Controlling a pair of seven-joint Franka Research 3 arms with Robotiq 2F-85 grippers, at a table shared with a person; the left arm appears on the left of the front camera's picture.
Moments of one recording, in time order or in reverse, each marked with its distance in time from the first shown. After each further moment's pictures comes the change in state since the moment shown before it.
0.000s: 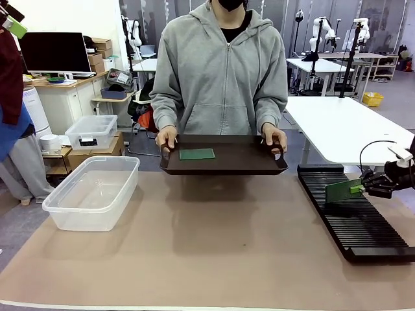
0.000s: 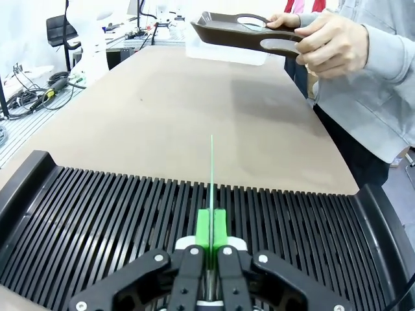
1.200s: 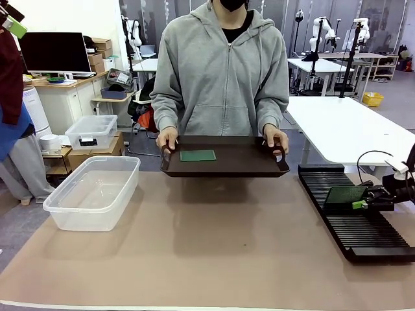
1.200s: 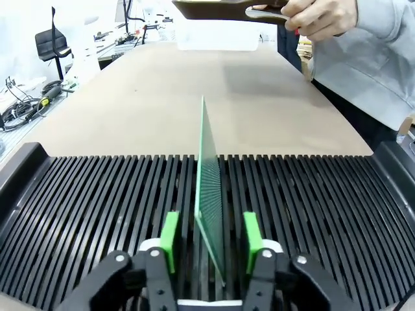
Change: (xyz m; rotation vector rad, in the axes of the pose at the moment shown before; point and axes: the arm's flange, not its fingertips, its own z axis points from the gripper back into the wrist) left arm 0.000 0.000 0.000 0.000 0.000 0.000; right arm -0.041 0.013 -0.010 -0.024 -0.003 -0.098
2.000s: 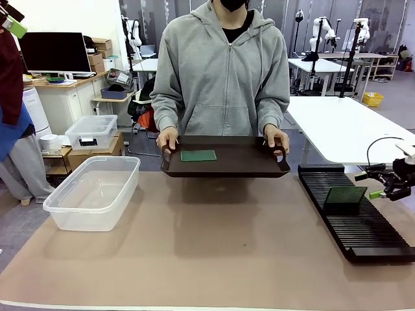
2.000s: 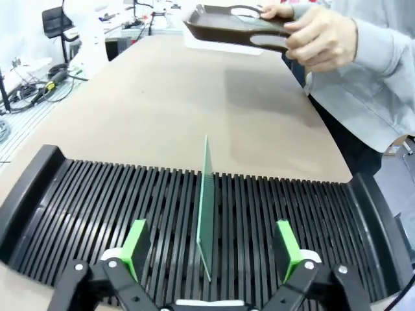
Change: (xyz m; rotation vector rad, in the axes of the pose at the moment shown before) left arm 0.000 0.000 0.000 0.000 0.000 0.000; right arm 0.060 -0.003 0.039 0.017 0.067 0.100
